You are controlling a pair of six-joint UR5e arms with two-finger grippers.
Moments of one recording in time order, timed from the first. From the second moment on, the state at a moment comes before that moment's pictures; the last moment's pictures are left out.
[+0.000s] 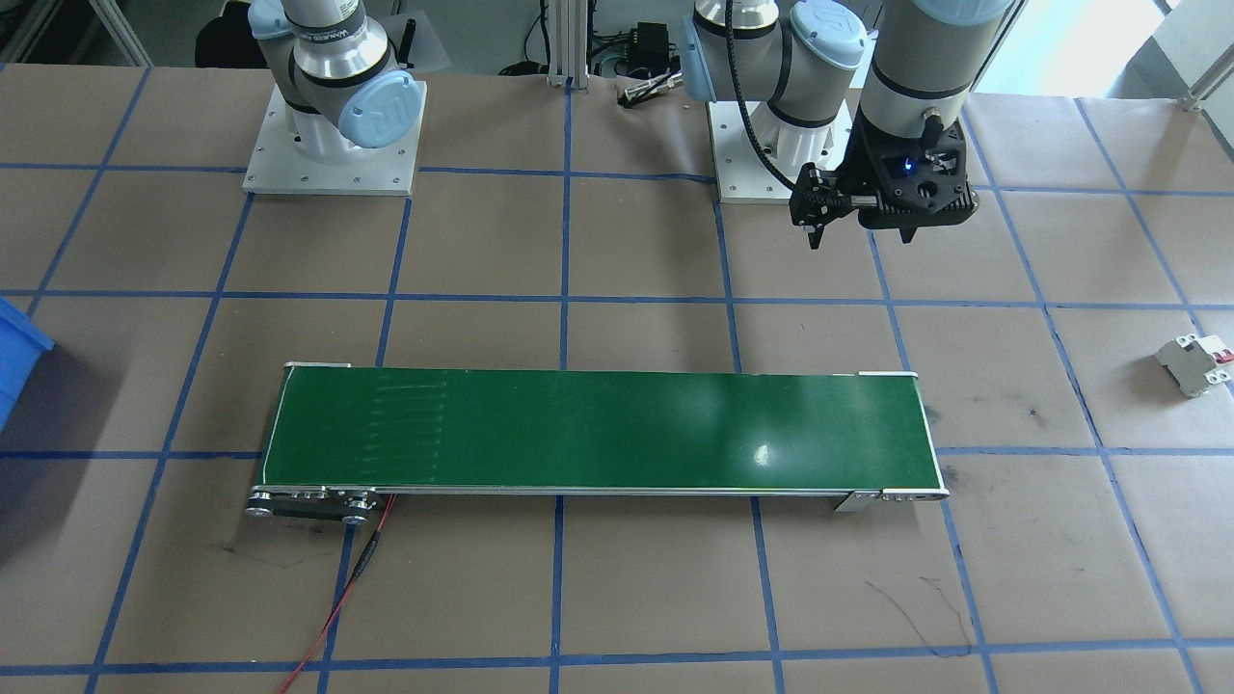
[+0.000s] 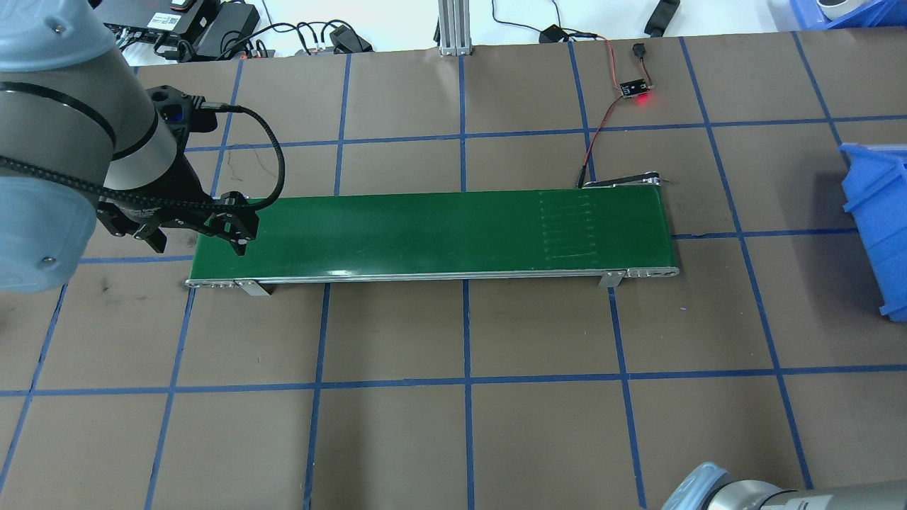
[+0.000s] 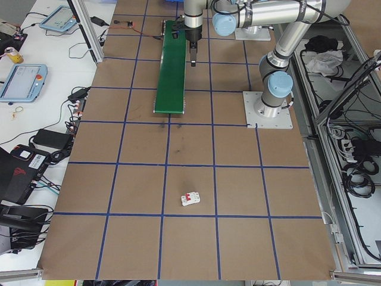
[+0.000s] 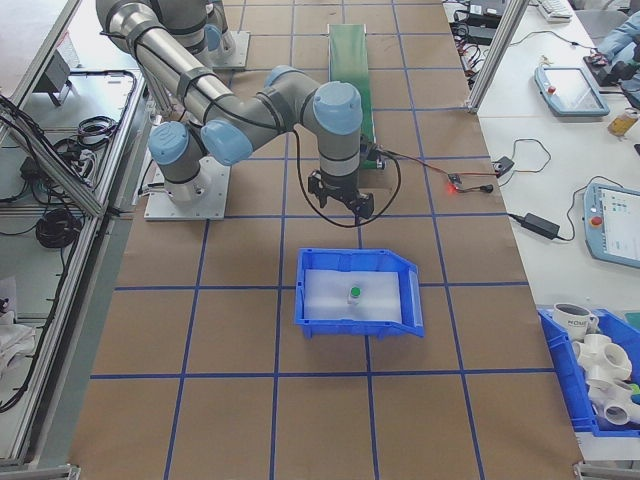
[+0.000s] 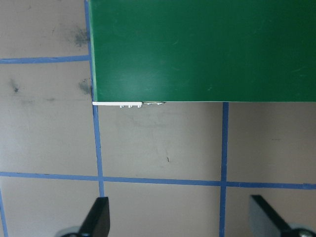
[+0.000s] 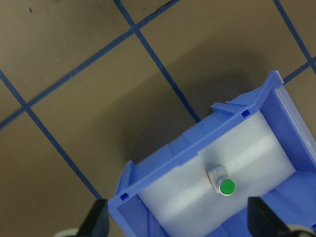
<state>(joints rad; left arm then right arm) -1.52 -1.43 -1.83 -1.47 1.73 0.05 0.76 -1.51 1.61 -1.74 -1.52 -1.77</state>
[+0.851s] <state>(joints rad) -1.52 -1.43 -1.83 -1.47 1.73 0.17 1.47 -1.63 1.60 -1.60 -1.53 -0.44</state>
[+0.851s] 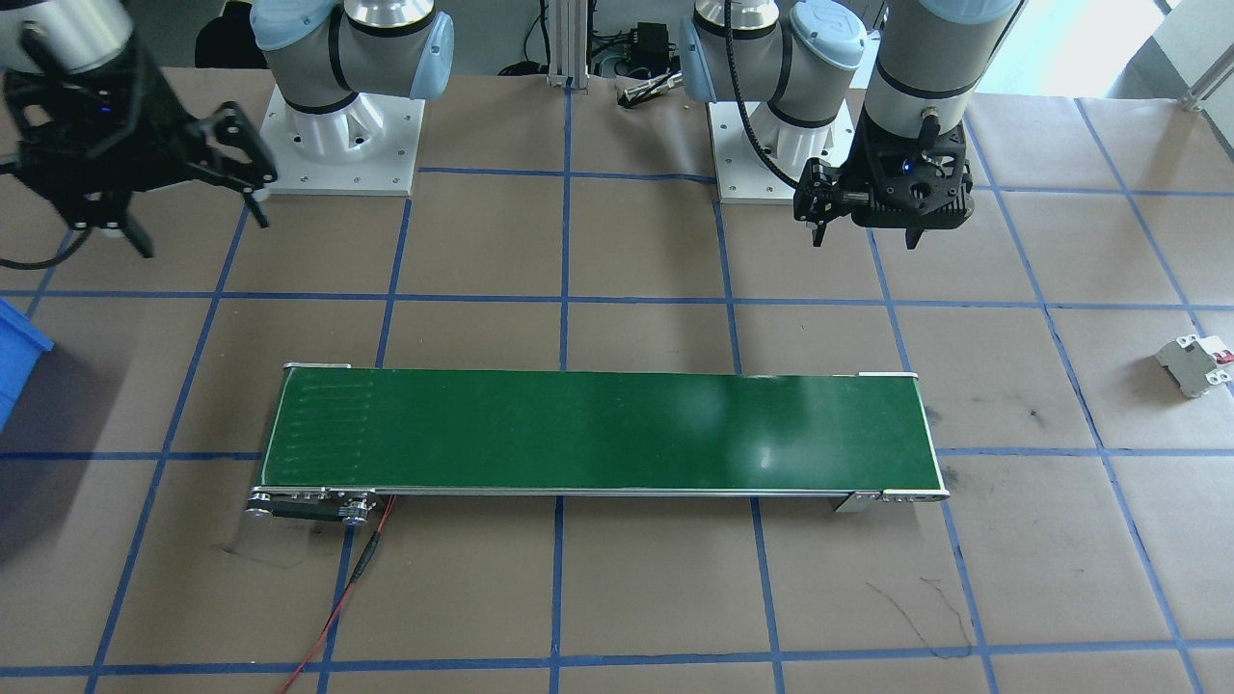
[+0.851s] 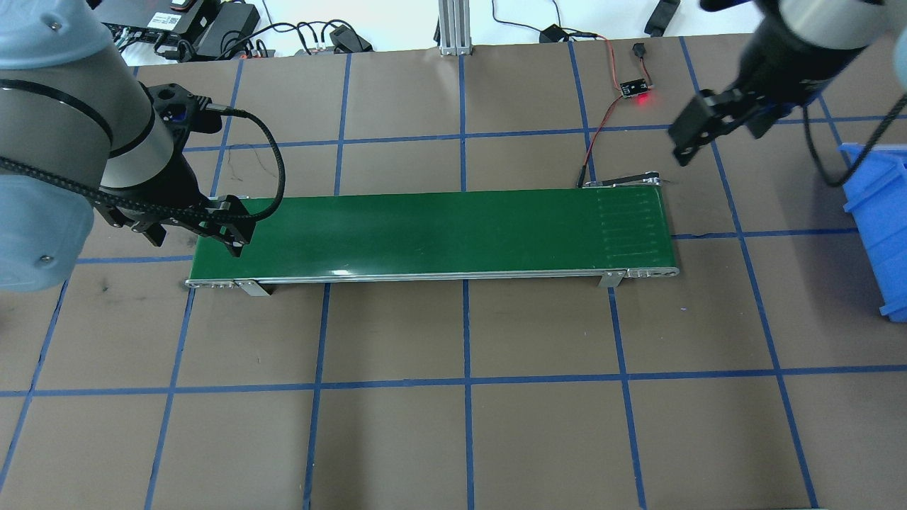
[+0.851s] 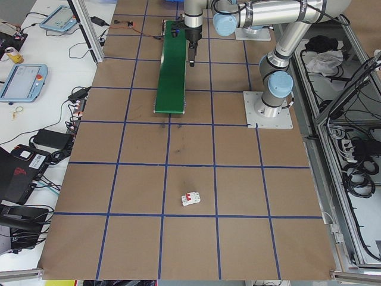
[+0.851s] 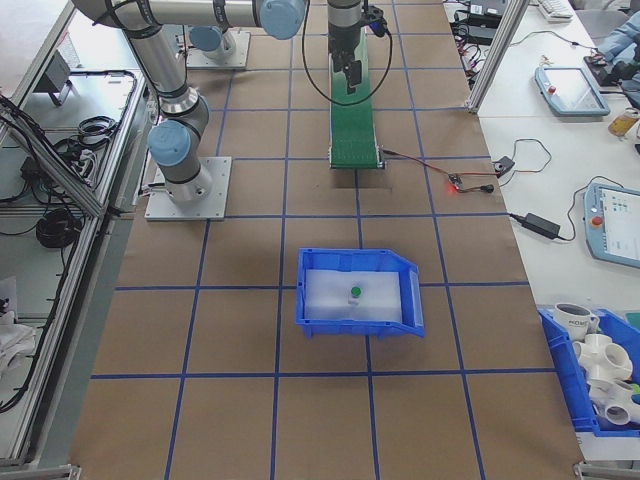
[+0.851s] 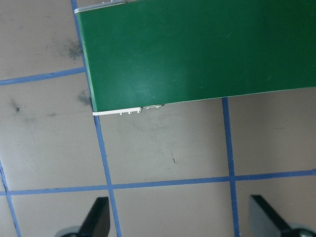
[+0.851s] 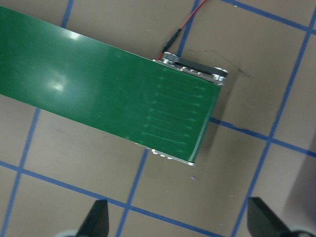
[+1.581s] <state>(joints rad) -1.52 -1.45 -1.82 -1.47 1.73 0.19 1.66 -1.56 1.60 -1.63 -1.55 -0.13</state>
